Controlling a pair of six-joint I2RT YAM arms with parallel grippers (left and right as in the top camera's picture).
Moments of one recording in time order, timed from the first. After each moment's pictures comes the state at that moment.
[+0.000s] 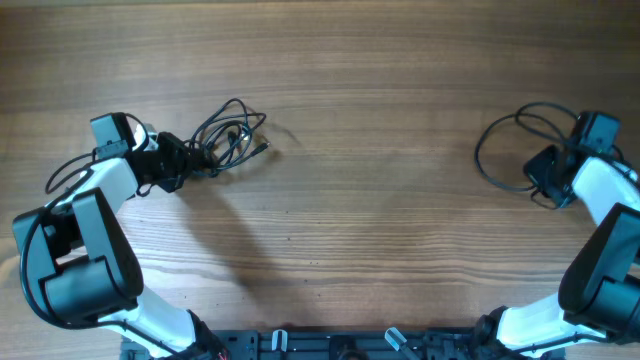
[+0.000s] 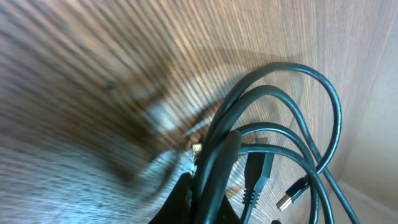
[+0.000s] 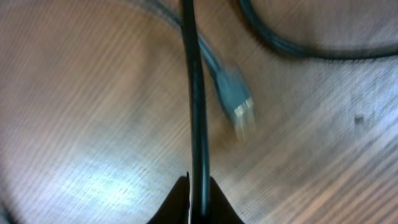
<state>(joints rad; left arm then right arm) 0.33 1.83 0.91 -0.25 0.60 -0.72 -0.43 1.72 0.97 -0.48 0.05 0.48</state>
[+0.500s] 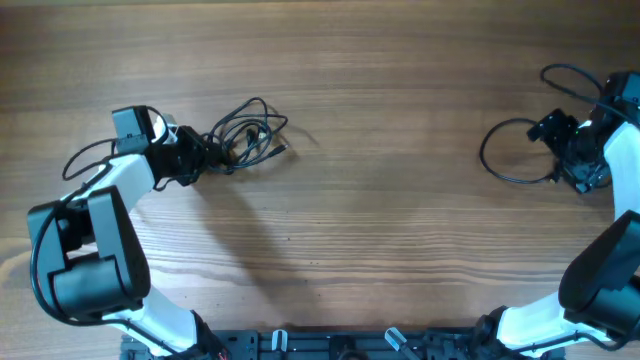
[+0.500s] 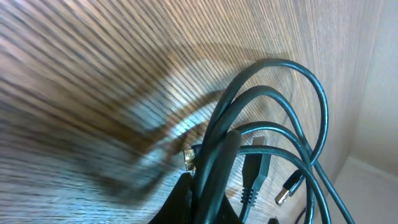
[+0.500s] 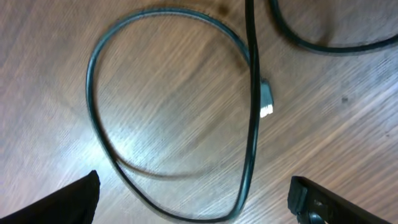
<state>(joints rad) 0.24 1.83 0.91 -0.20 0.60 -0.70 -0.43 1.73 1.30 -0.92 -0.07 0.45</state>
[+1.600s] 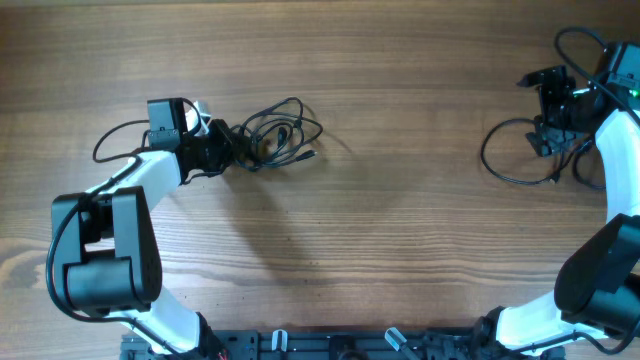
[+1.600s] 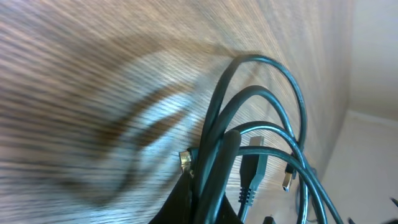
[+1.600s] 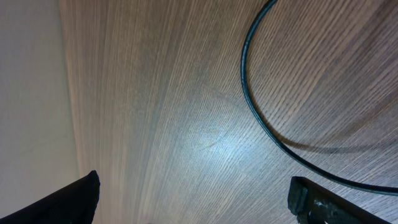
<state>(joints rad) 0.08 1.83 0.91 -0.10 0.65 -0.70 -0.35 1.73 1.37 -0.76 -0.34 0.96</state>
